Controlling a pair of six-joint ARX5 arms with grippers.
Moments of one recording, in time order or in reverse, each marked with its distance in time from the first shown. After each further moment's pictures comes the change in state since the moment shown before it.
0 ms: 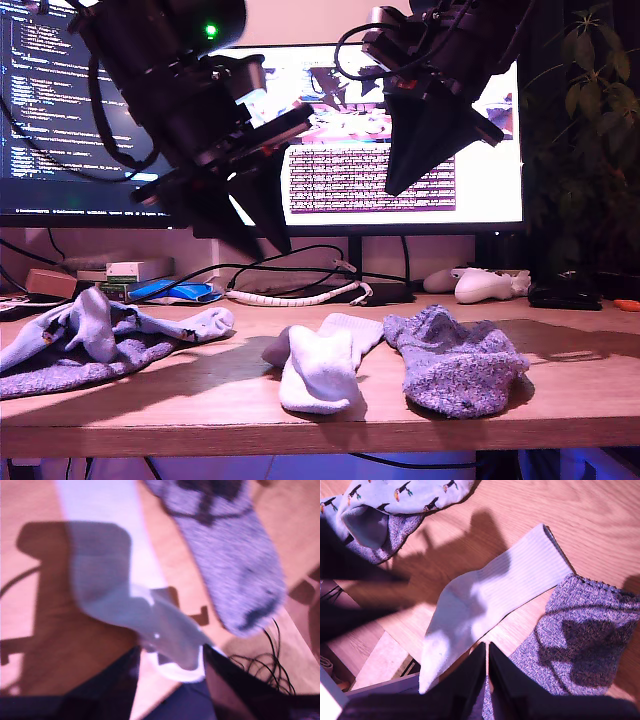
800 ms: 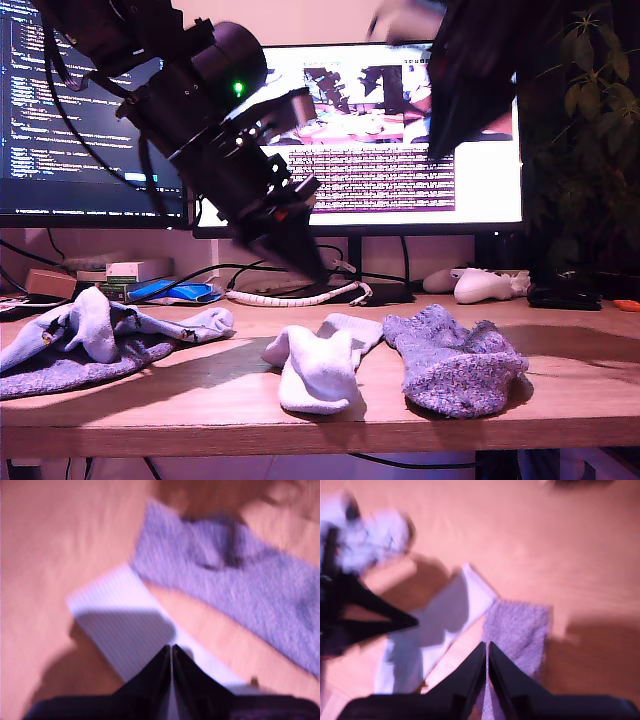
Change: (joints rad) left arm 0.022 0.145 0.000 0.280 0.148 0.477; right arm 0.039 -0.348 -0.295 0.291 0.332 0.174
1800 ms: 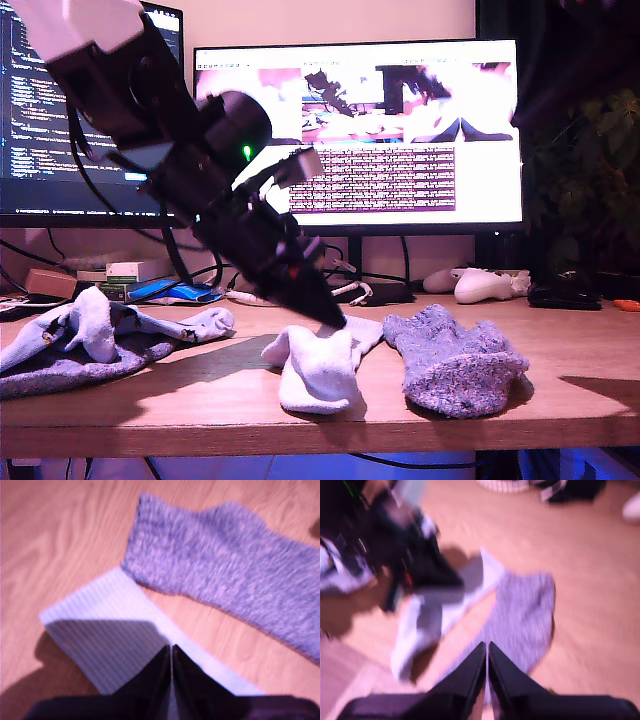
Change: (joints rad) left arm 0.016 0.173 0.000 0.132 0.069 0.032; right arm 0.151 -0.552 -0.583 0.273 0.109 0.058
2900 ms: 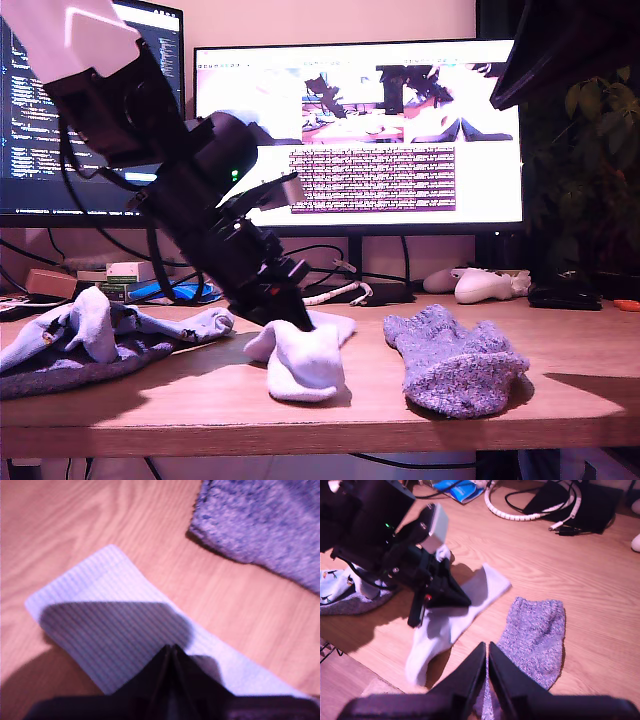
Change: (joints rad) left arm 0.038 0.028 0.038 -0.068 -0.026 -0.045; right arm 0.000 0.000 0.000 0.060 -0.033 -0.024
